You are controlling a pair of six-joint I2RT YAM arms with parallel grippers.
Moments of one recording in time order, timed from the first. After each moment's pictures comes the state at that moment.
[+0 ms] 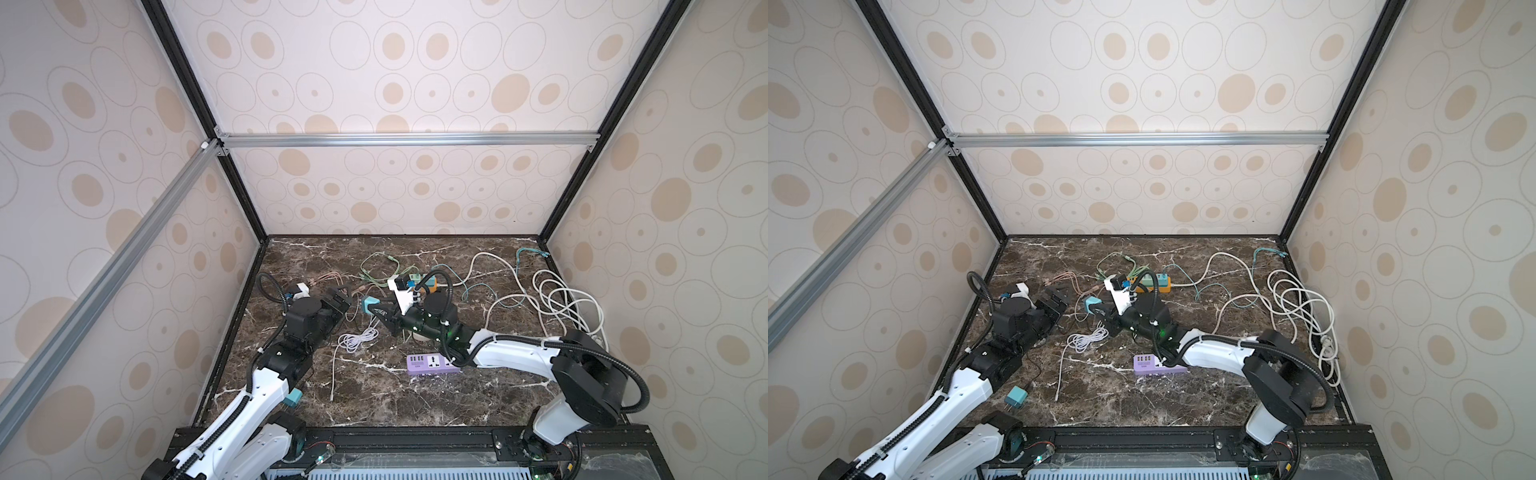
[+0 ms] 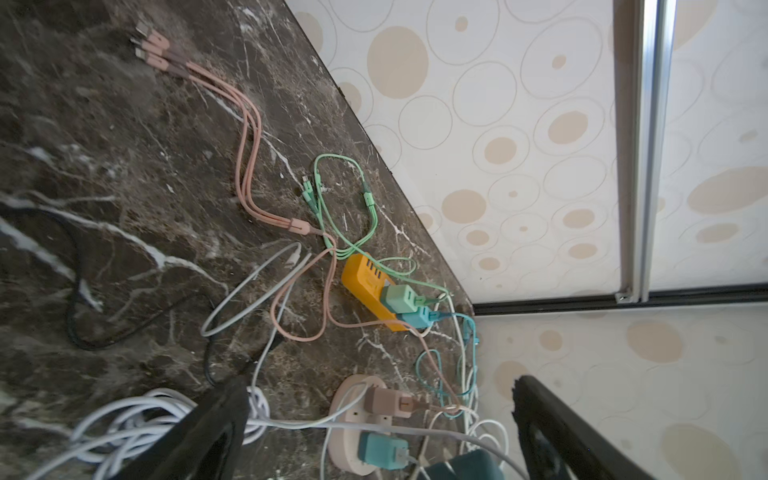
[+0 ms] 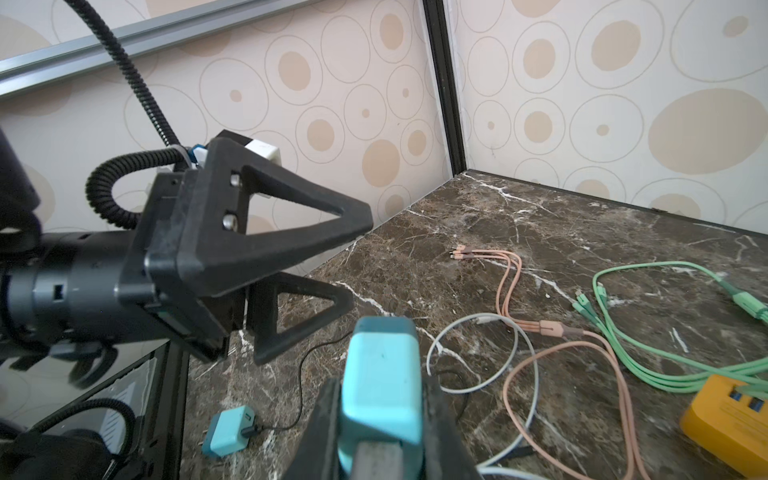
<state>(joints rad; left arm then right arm) -0.39 0.87 0.59 -0.10 -0.10 -1.11 0.90 1.58 0.87 0.60 -0.19 0.27</state>
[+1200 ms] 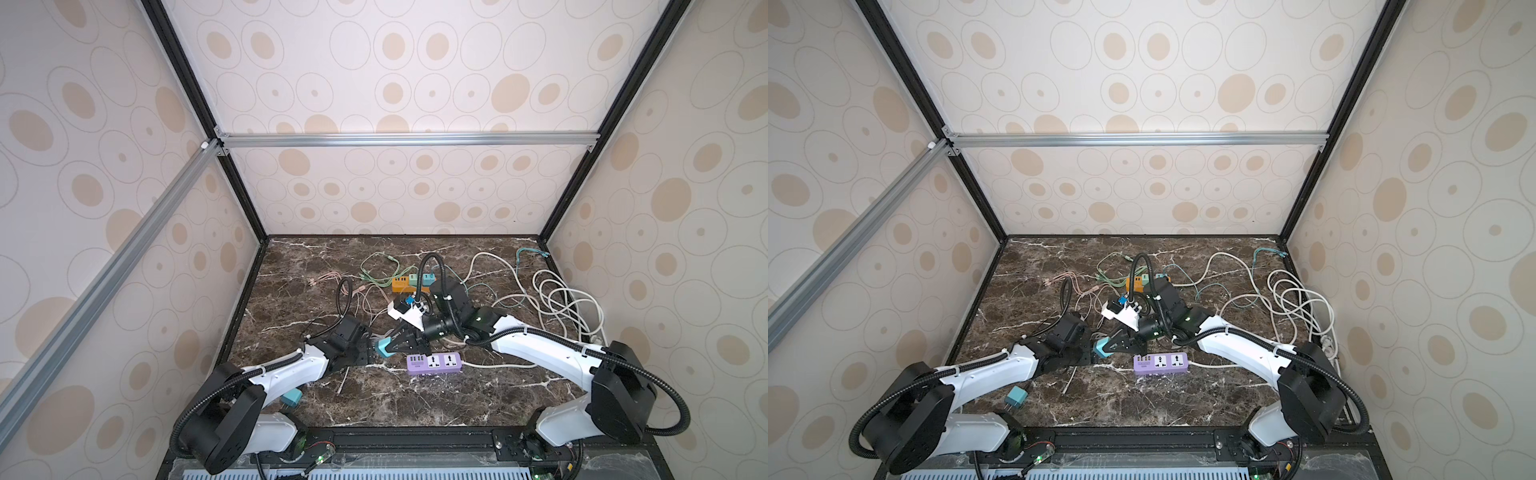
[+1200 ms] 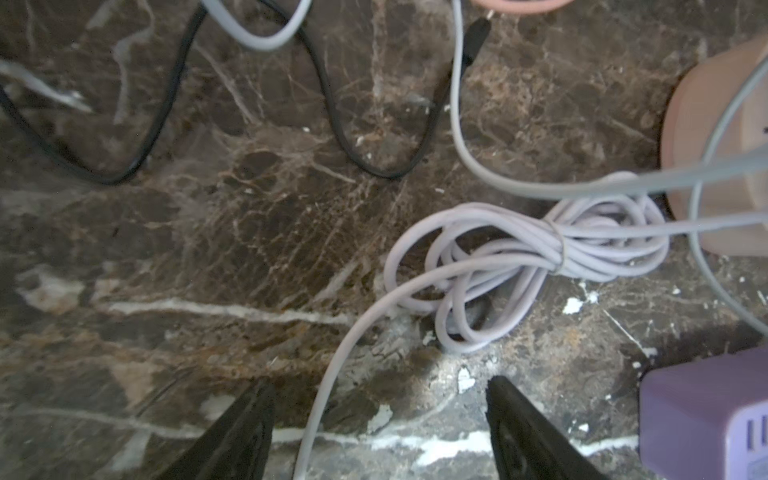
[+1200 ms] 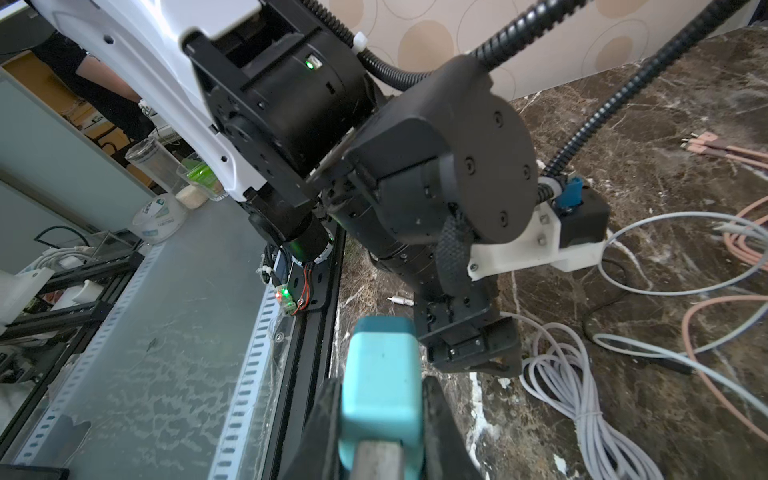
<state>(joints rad) -0.61 1.32 0.54 -0.28 -0.09 -0.64 0.79 1.45 1.00 -0.18 -0.84 -0.17</state>
